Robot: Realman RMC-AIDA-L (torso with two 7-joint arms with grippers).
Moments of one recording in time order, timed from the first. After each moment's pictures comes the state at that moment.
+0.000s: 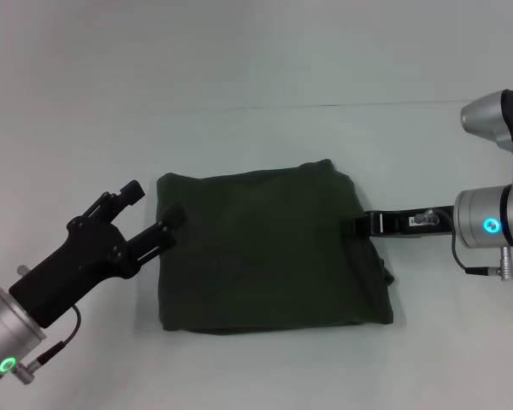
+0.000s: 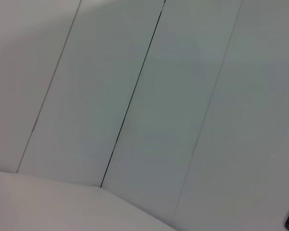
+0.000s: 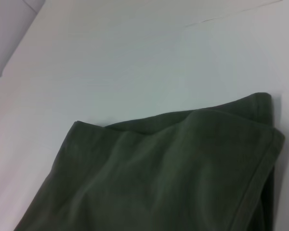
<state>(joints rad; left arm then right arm) -0.42 -2.17 0.34 0.26 1.75 1.55 -0.93 0.71 2.04 -0.98 -0.46 -2.05 -1.02 2.22</state>
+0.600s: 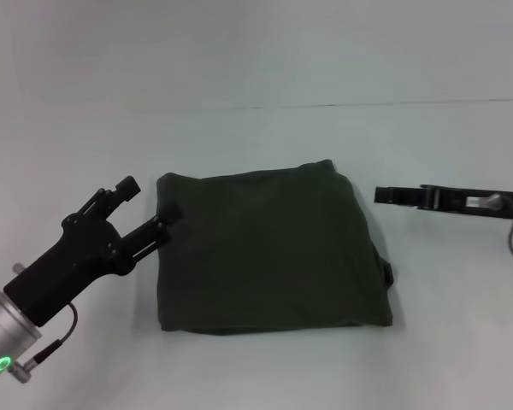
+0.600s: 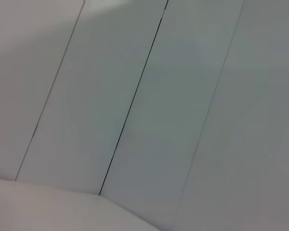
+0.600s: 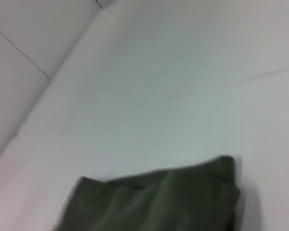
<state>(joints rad) -0.41 -2.17 0.33 0.26 1.74 1.57 -0.94 0.55 2.06 -0.83 -0.70 -2.02 -1.14 2.15</state>
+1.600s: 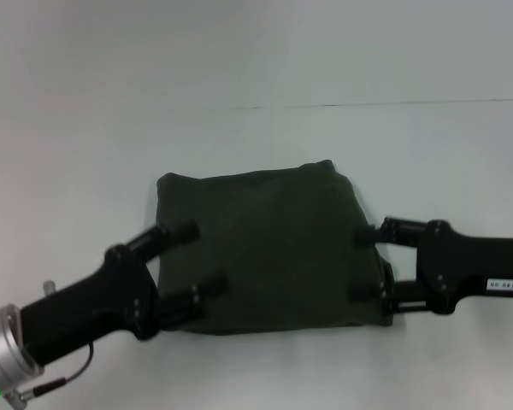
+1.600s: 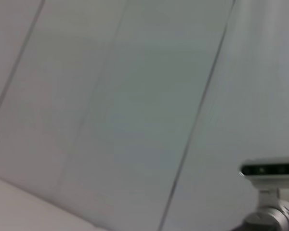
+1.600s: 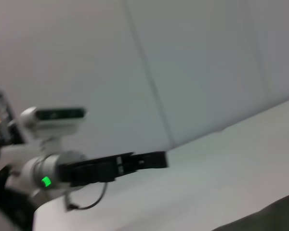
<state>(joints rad) -0.40 -2.15 0.56 0.42 1.80 1.79 -1.10 0.47 2.06 -0.77 -0.70 -1.88 -1.74 1.43</state>
